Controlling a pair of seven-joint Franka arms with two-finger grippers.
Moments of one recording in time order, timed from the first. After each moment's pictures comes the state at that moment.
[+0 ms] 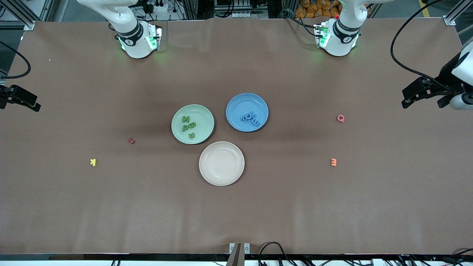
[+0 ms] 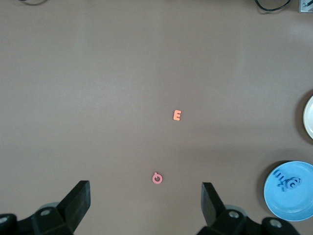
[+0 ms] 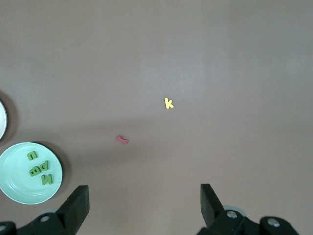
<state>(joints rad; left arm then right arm) -0.02 0.04 -0.08 -1.49 0.02 1.63 -0.10 0.01 0.06 -0.10 -1.50 -0.04 1.58 -0.01</state>
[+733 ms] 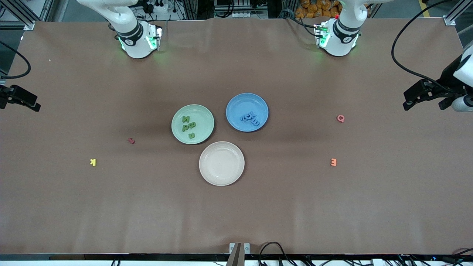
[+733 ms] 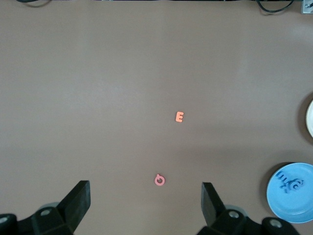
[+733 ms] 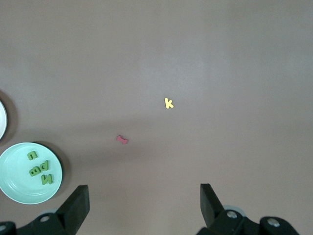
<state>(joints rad) -0.01 0.04 -0.07 -1.49 0.02 1.64 -0.08 0.01 0.06 -0.10 -1.50 -0.04 1.58 -0.01</state>
